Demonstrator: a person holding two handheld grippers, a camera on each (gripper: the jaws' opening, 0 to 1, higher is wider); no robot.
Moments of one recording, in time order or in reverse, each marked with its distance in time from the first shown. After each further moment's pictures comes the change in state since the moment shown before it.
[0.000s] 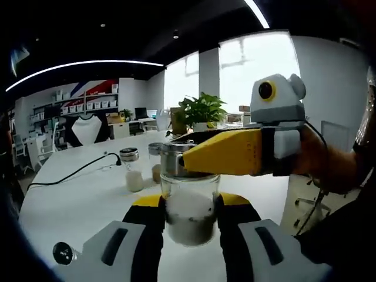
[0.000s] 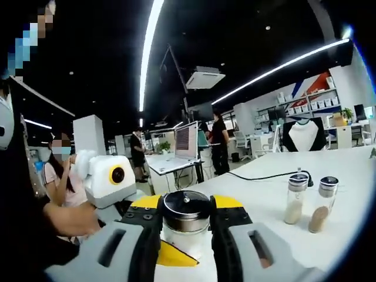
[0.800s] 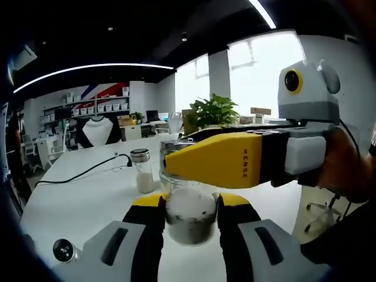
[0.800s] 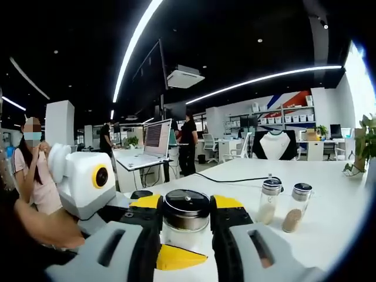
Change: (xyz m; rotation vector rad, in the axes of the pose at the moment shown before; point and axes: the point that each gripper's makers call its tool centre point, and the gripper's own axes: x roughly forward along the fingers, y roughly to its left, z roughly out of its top) left arm 0.009 0.013 0.000 -0.013 -0.039 0.158; right arm 0.003 -0.020 -0.001 -0.017 -0.040 -0.348
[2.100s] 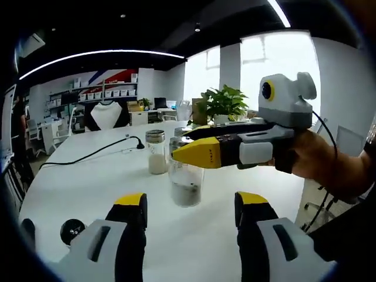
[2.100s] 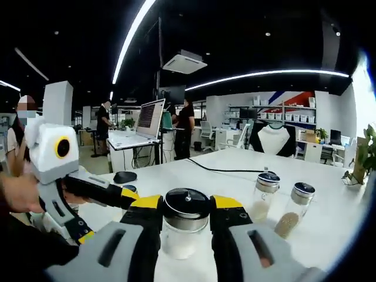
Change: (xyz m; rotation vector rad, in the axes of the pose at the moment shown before) left arm -0.014 0.029 -0.030 -0.054 0.098 -0.007; right arm 0.029 -0.033 -0.034 -0.105 0.130 0.027
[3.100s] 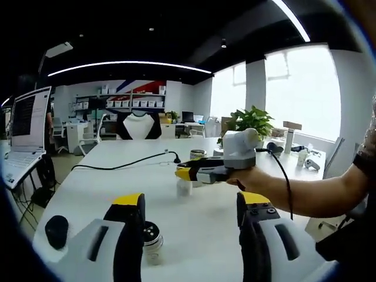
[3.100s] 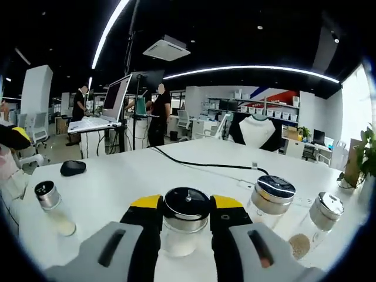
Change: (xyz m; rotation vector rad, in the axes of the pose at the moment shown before) left arm -0.071 0.068 0.035 -0.066 -0.119 0.193; right arm 0.128 -0.092 -0.036 -0.047 0.082 -0.190
